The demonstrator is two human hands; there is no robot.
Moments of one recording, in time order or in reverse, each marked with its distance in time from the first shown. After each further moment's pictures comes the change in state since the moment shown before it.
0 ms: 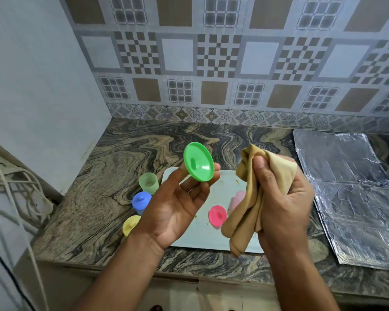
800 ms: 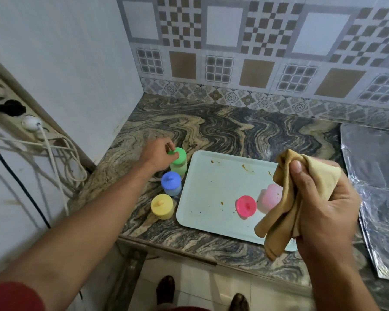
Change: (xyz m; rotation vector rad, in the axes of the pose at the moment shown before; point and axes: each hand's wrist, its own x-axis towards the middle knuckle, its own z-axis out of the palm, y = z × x) left_hand 0.101 0.106 -0.201 1.920 0.584 0.218; right_hand -0.009 0.020 0.003 -0.161 -0.078 0.028
